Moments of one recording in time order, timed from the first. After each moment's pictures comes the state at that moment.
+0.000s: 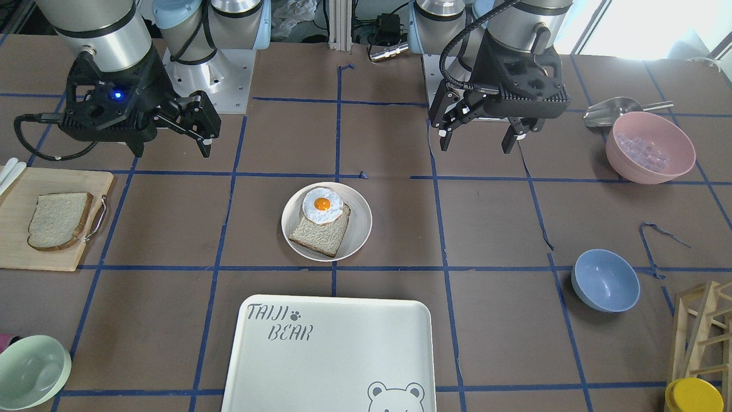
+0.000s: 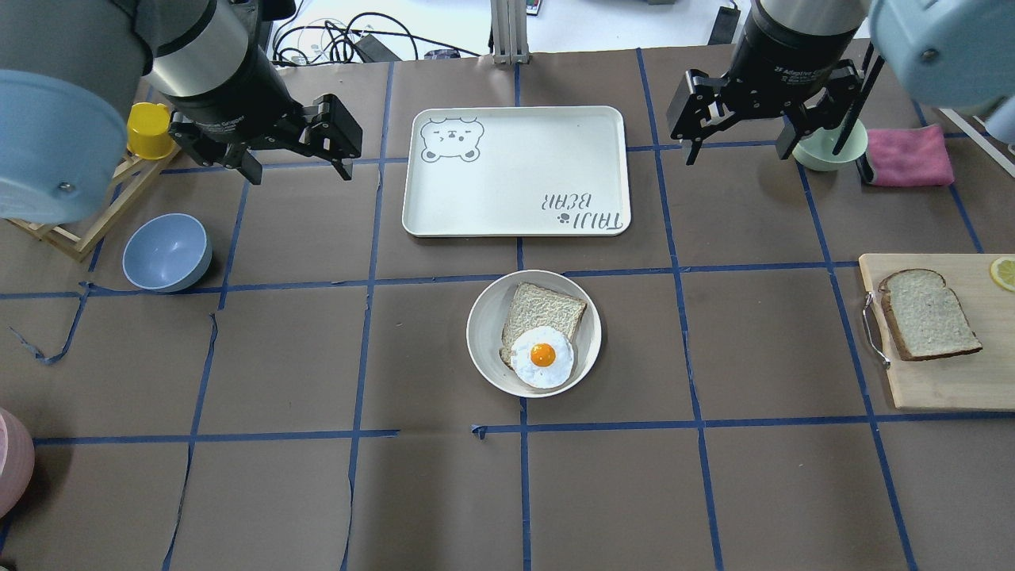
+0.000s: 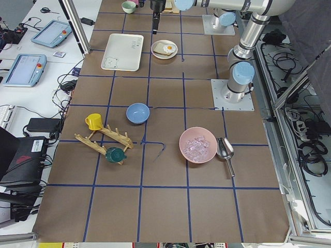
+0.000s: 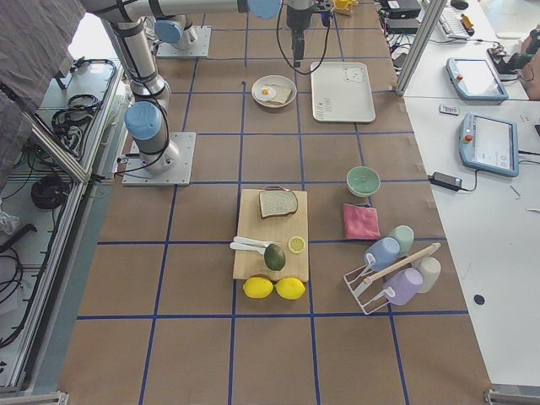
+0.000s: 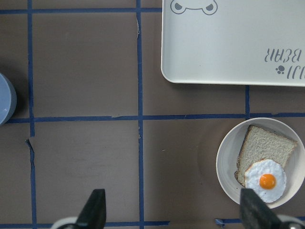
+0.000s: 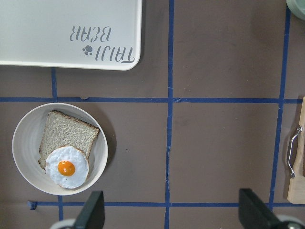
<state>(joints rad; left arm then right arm) -1.64 -1.54 -1.58 -1.46 1.56 -0.07 1.60 -1.52 1.48 -1.55 -1.57 0.02</state>
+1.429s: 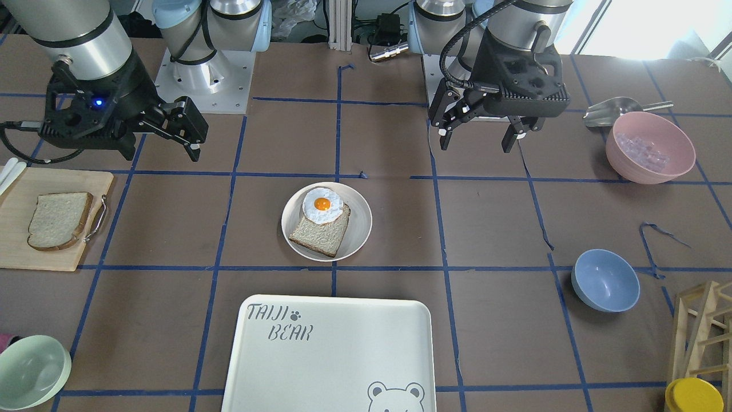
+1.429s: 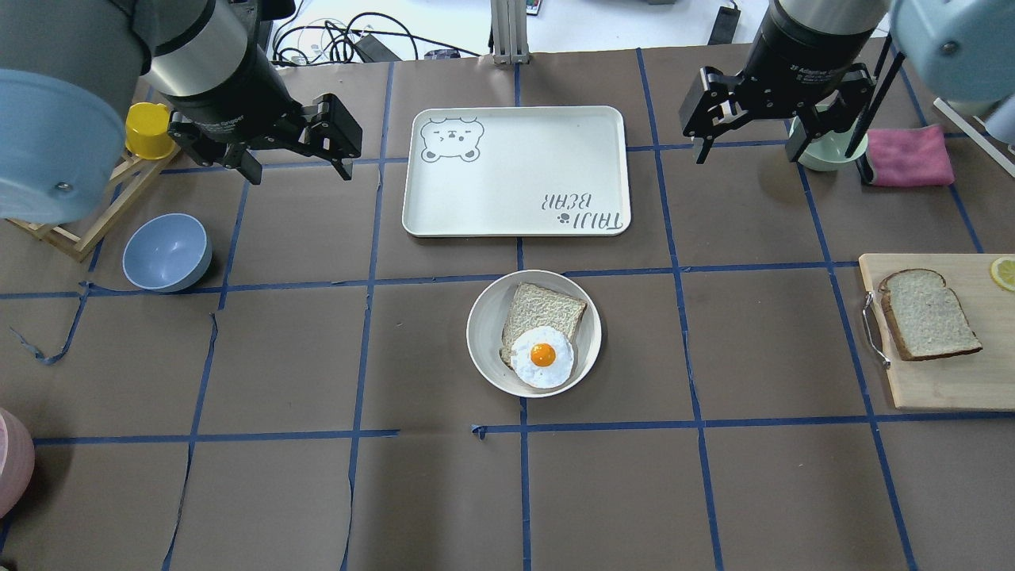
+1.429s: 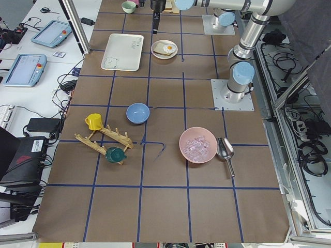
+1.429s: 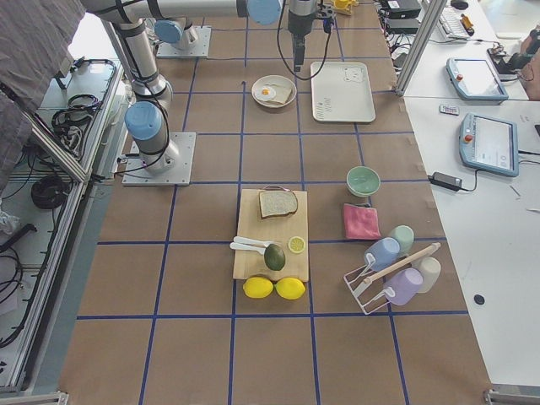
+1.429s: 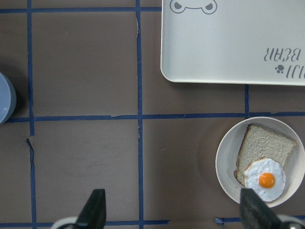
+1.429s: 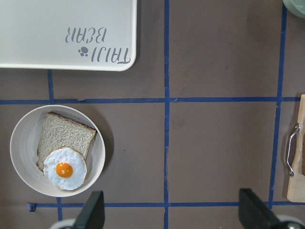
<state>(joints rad) -1.64 -1.54 -1.58 -1.46 1.56 -0.07 1.54 -1.52 1.50 -1.54 -1.53 0.01</state>
